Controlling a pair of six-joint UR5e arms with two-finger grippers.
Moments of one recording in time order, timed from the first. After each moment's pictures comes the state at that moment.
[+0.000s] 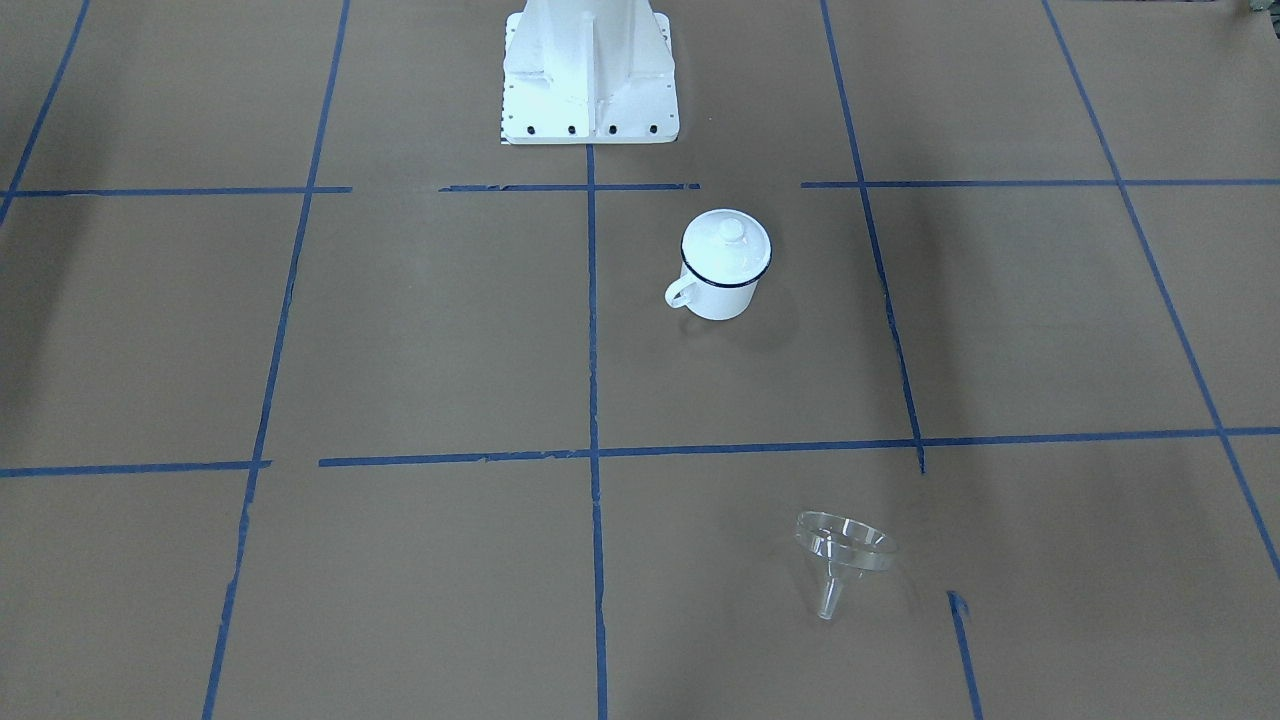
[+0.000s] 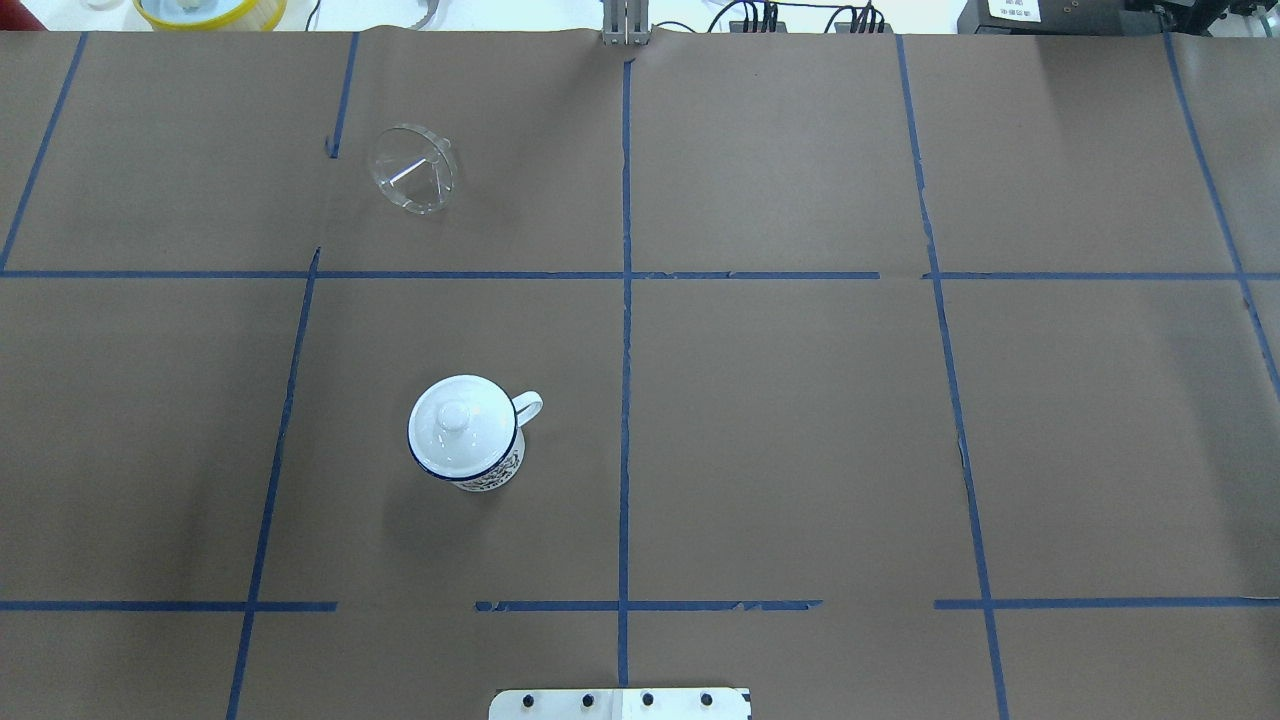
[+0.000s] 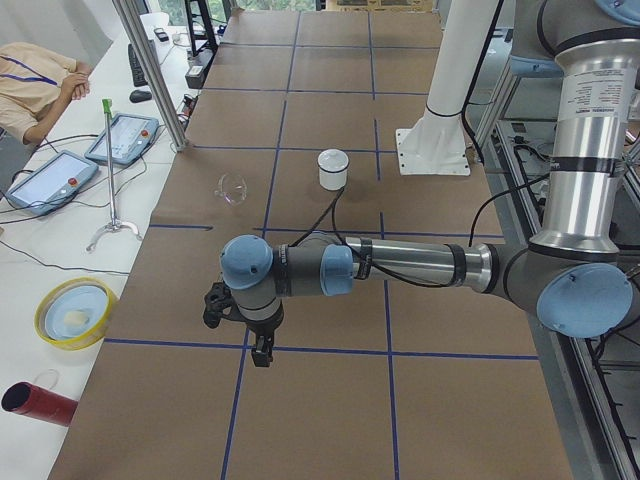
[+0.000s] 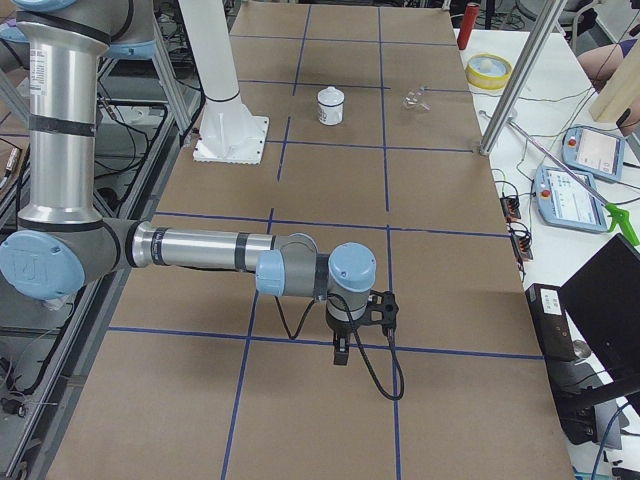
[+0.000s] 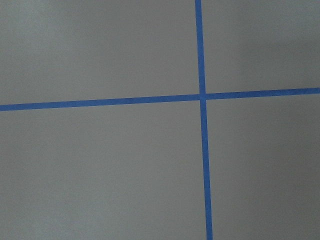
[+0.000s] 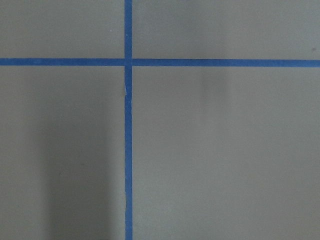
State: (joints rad) left arm -1.64 -1.61 -1.61 -1.44 -2.34 0.15; right arm 1.57 -1.68 1.66 -1.57 2.29 0.01
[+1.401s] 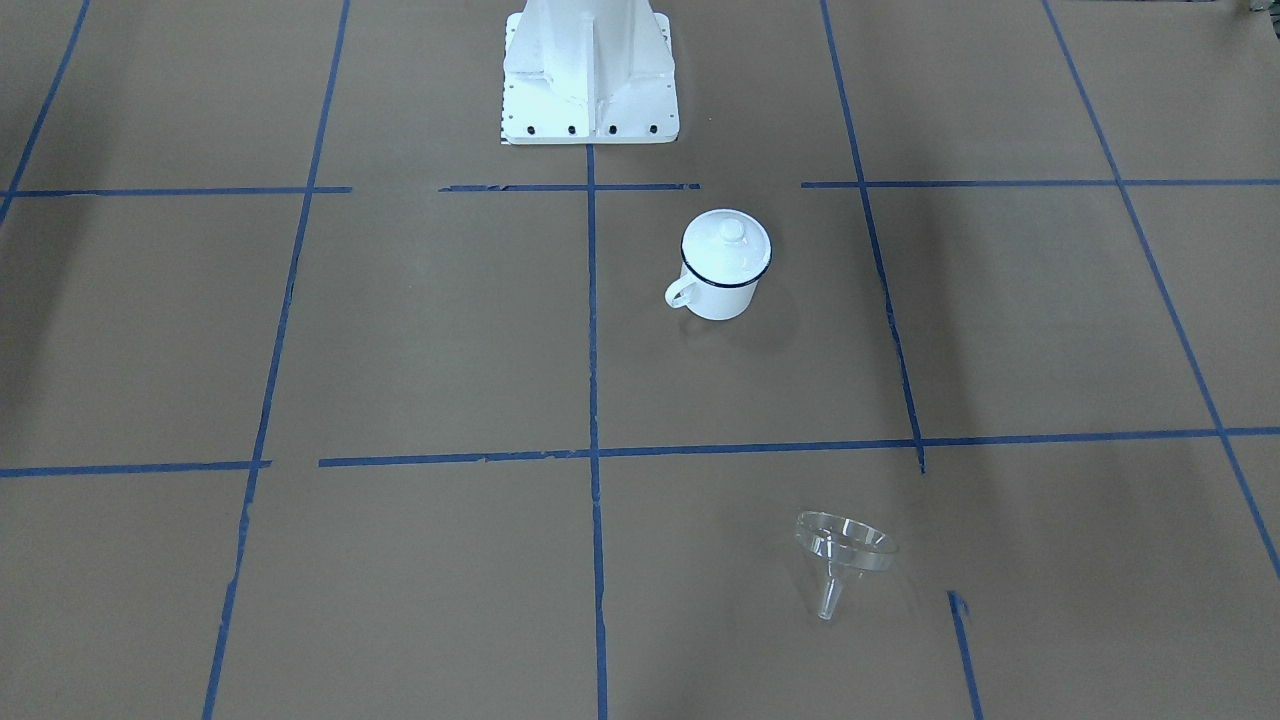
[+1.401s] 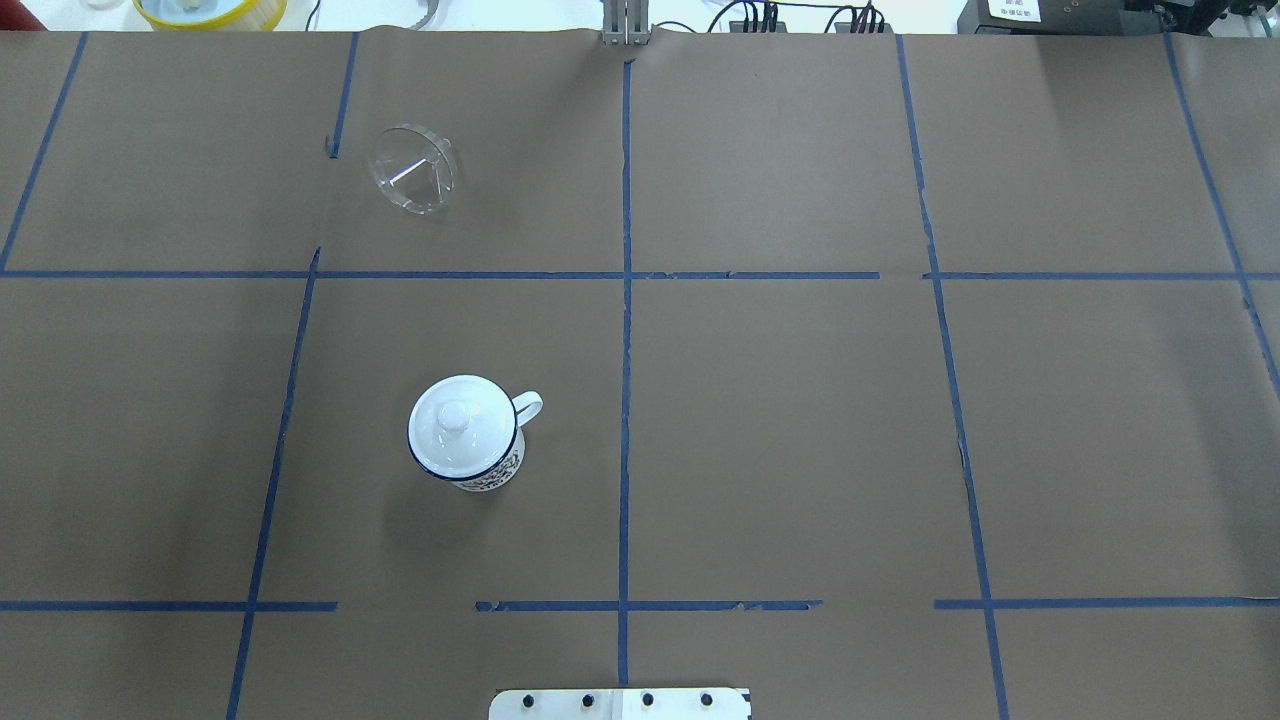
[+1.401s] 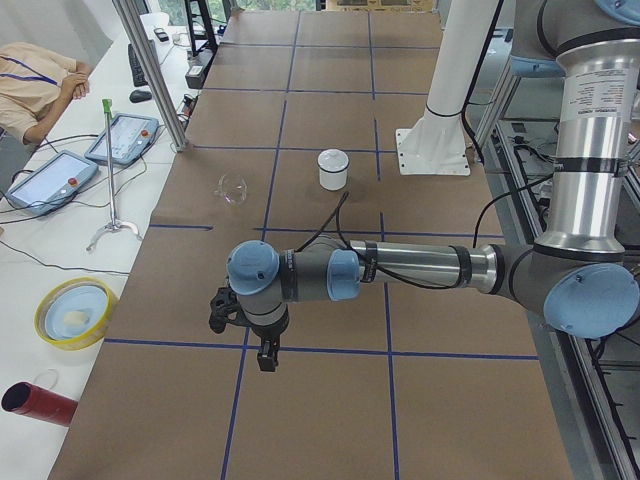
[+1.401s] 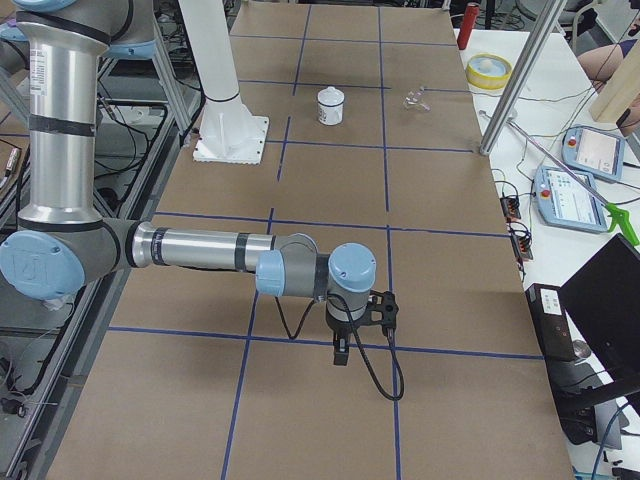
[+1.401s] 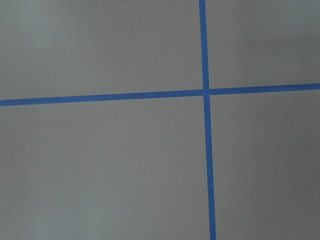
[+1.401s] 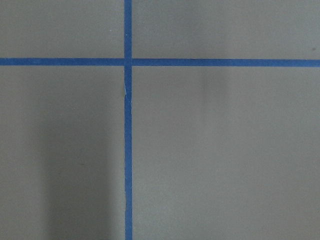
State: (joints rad) left arm -1.64 -1.58 -1.61 -1.46 -2.34 0.15; right arm 1.57 -1.68 1.66 -1.57 2.29 0.01
